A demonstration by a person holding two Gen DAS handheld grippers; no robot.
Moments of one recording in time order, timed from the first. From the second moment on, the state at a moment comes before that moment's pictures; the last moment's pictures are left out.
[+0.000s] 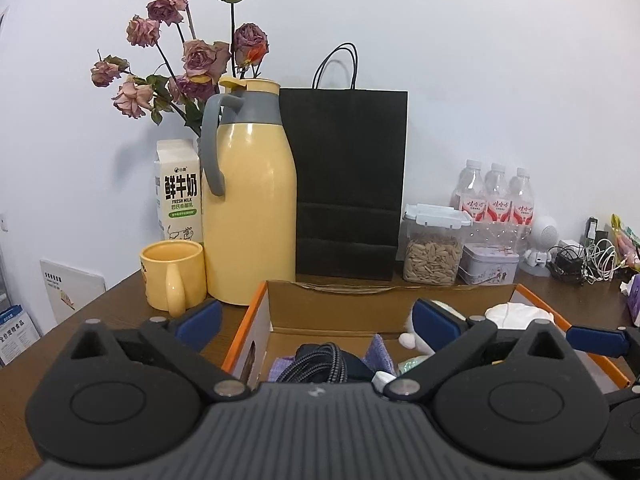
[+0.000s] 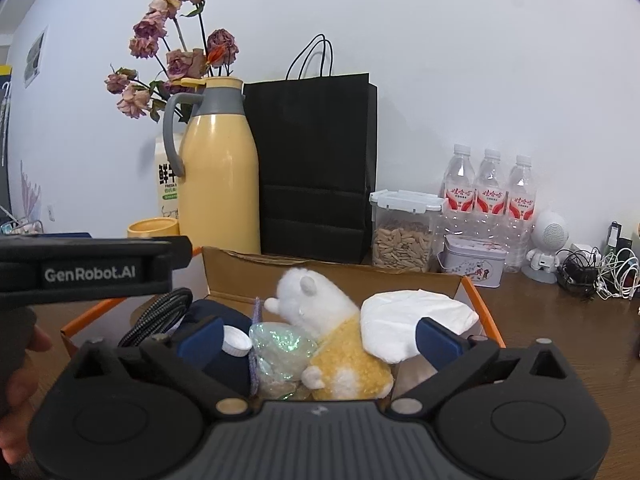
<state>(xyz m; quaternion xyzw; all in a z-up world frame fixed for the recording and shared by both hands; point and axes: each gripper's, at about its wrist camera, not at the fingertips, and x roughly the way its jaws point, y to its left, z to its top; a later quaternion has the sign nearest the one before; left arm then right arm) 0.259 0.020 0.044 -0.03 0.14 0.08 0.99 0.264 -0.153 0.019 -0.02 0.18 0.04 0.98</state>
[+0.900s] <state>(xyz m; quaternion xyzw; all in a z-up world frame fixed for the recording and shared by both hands) 0.195 0.019 0.048 -0.02 0.17 0.05 0.98 0.196 -0.159 0.036 -0.03 0.19 0.05 0.98</state>
